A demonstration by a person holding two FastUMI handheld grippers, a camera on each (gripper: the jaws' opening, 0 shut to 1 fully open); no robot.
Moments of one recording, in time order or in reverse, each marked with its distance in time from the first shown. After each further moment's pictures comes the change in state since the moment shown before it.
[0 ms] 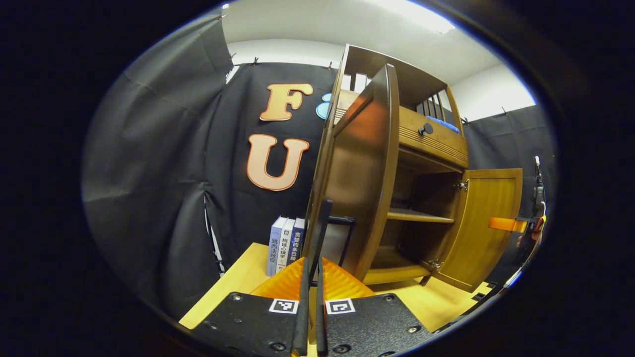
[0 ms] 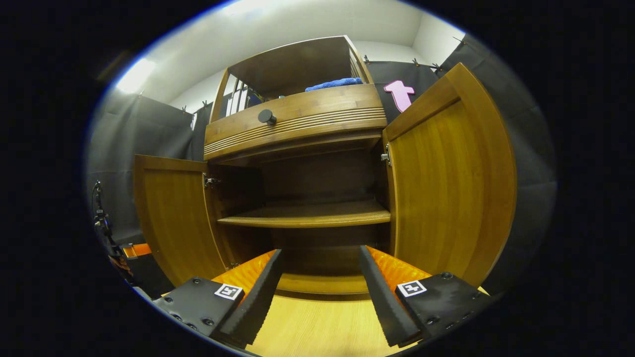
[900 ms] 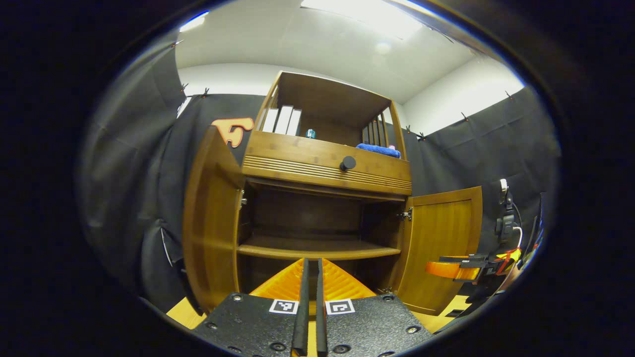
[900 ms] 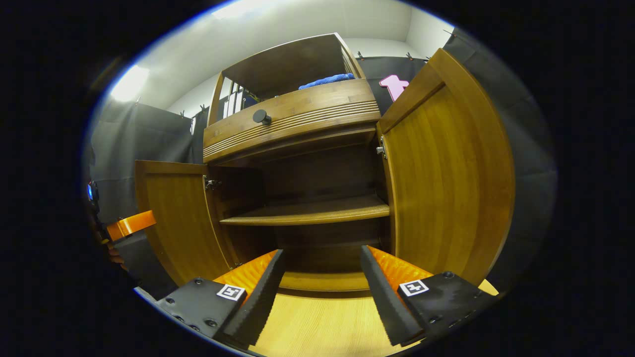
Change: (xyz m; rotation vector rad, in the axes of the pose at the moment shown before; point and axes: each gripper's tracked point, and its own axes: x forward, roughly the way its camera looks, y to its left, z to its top) left arm 0.023 -0.204 0.071 0.087 -0.164 -0.211; right arm -0.004 -0.019 -0.005 0.026 -0.009 -0.019
